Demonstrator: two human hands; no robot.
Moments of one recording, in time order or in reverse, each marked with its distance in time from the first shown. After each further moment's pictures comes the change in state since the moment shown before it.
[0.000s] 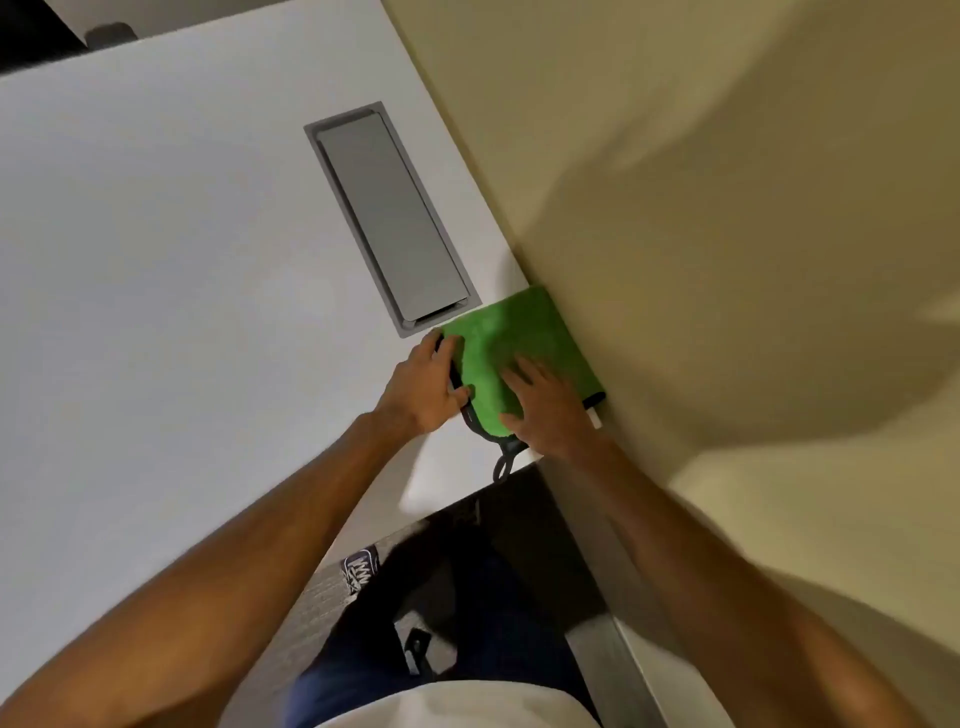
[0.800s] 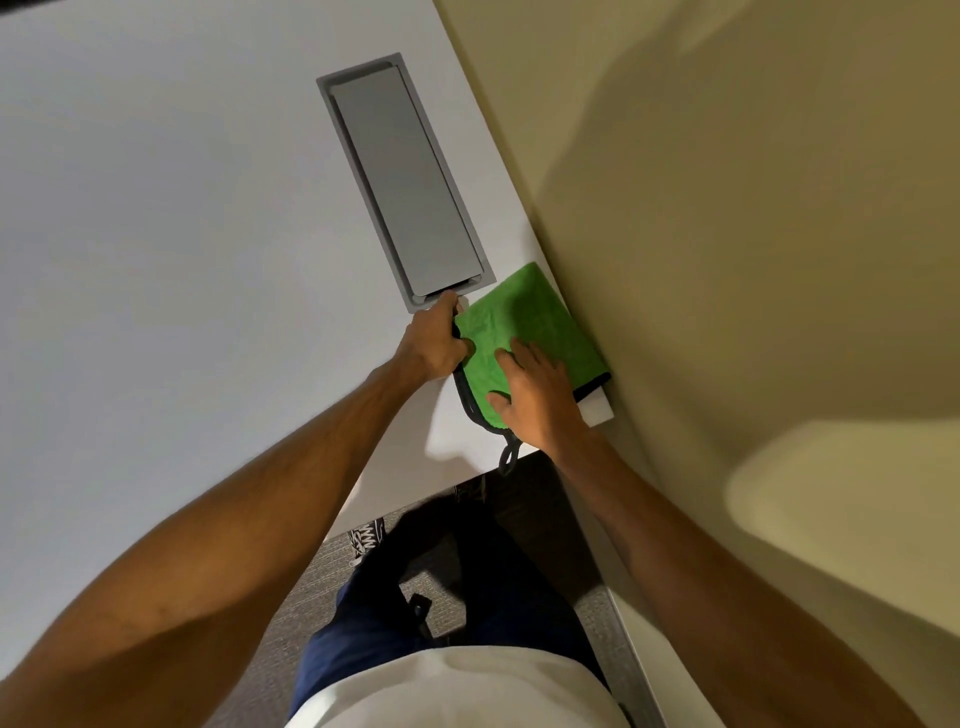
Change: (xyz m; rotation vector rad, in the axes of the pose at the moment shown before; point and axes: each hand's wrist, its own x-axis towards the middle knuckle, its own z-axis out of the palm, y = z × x) left_hand 0.039 0.003 -0.007 -0.320 0.023 -0.258; right_hand 0.007 -0.019 0.008 0.031 0.118 -0.041
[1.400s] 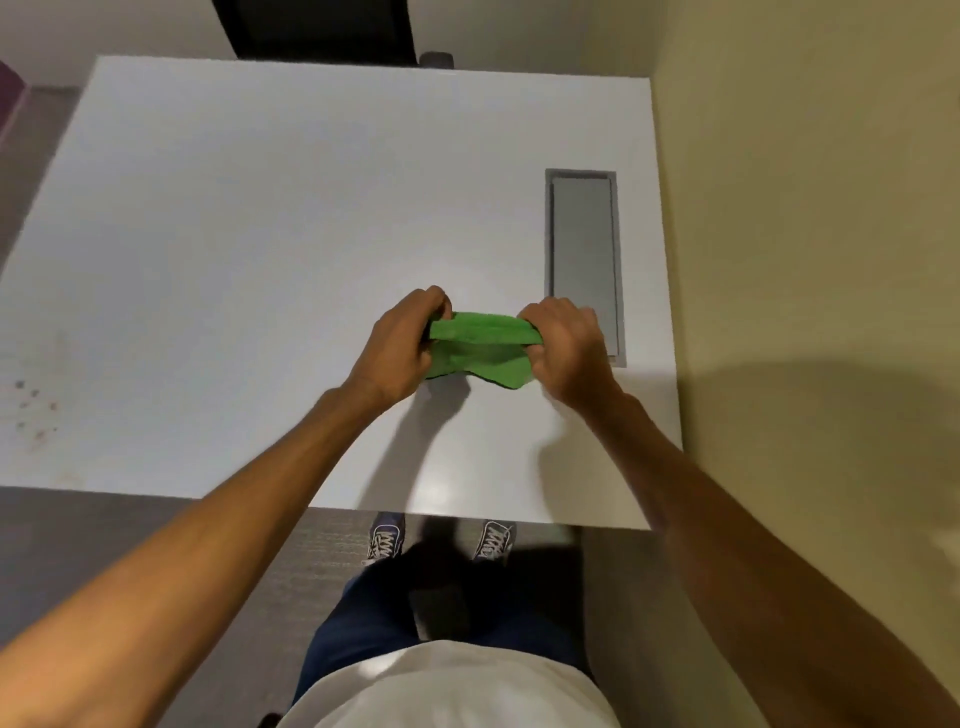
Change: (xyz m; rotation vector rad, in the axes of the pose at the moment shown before) left_hand -0.165 -0.068 -0.133 -0.042 0.624 0.166; right_hand 0.048 -0.134 -0.098 0.091 0.444 -0.676
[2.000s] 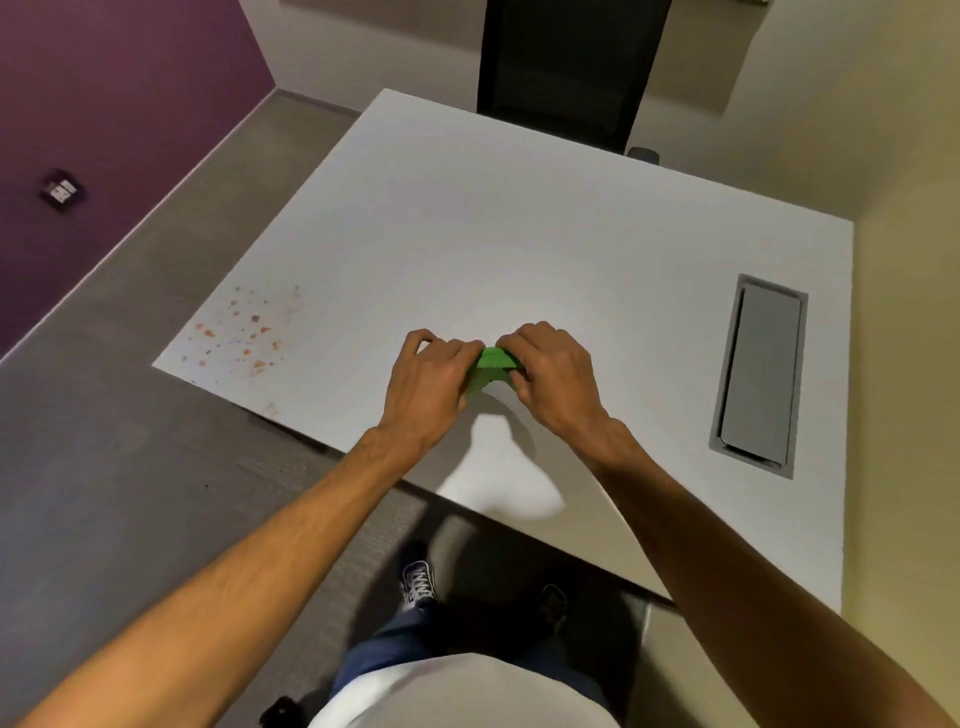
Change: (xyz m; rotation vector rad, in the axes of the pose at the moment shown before) left_hand -0.149 -0.106 -0.153 0.568 0.342 -0.055; right_hand 0.064 -0.261 0.082 0.027 -0.085 -0.410
